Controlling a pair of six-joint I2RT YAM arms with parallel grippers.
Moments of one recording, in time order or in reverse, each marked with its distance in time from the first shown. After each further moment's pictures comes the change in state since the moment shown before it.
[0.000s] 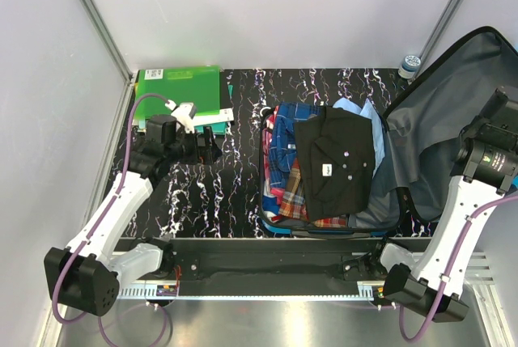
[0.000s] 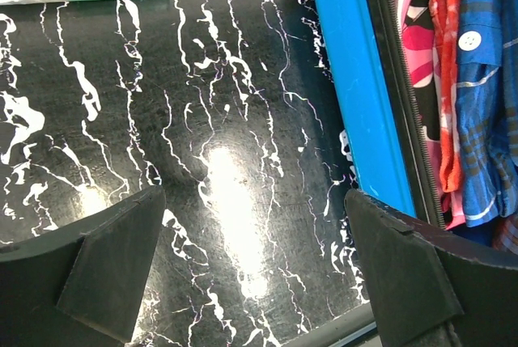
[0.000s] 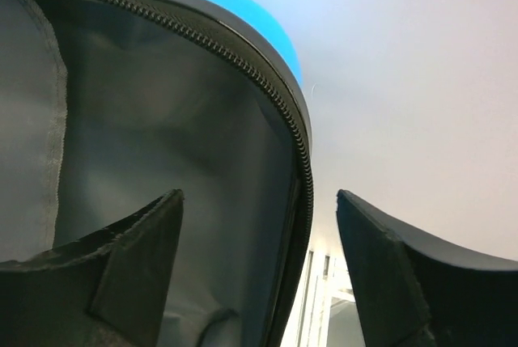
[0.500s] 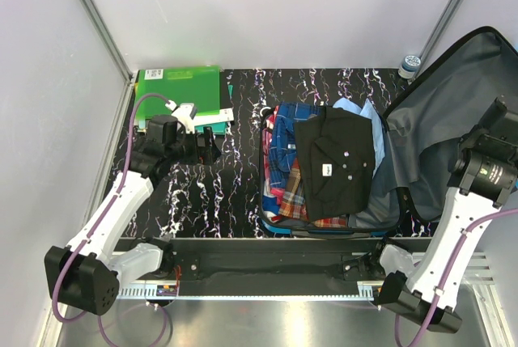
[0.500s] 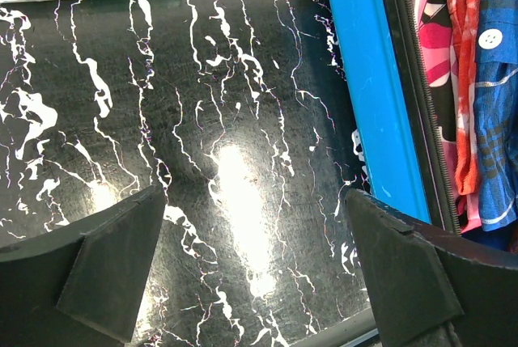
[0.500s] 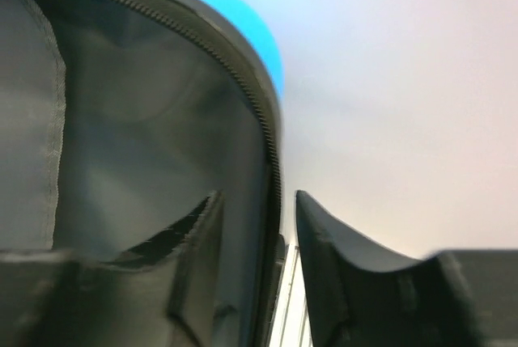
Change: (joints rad) left arm -0.006 0.006 0.000 -0.007 -0.033 0.013; right arm -0.007 -0.058 -0.027 0.003 -0.023 -0.003
